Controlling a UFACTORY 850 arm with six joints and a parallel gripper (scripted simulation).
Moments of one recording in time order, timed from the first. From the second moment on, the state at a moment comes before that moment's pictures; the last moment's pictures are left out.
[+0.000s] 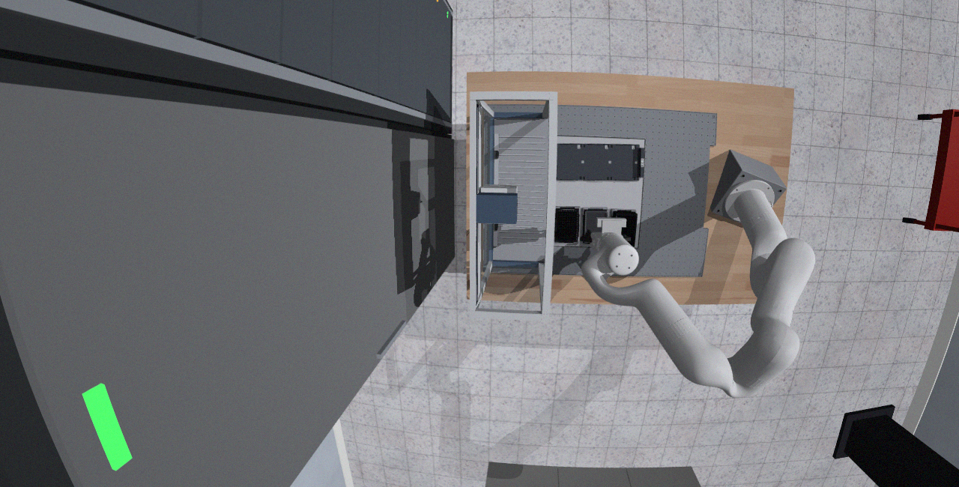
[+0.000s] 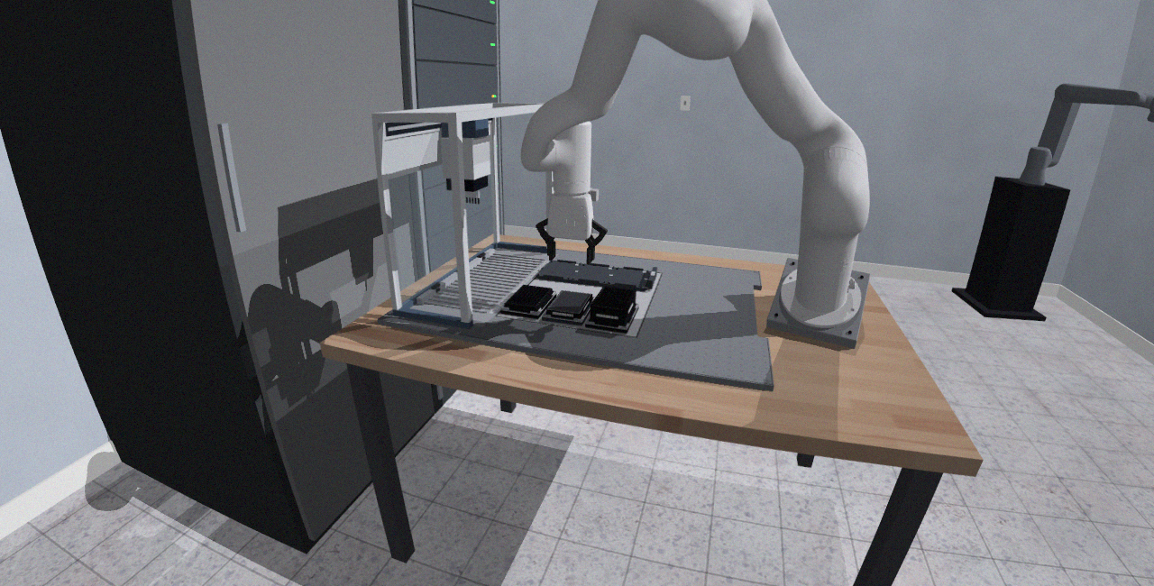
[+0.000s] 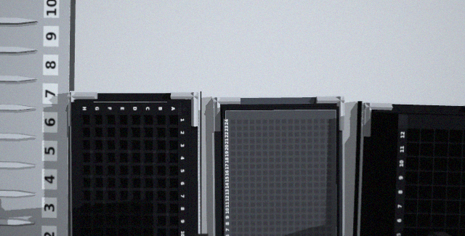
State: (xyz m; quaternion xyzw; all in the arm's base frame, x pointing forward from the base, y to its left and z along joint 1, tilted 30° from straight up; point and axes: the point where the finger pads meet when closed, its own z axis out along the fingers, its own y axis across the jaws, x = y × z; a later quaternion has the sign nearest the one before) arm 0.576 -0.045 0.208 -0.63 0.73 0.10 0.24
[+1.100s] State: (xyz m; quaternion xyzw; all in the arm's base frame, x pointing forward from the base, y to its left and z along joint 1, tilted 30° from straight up) arm 0.582 -0.034 0.184 -0.63 0.73 0.10 0.24
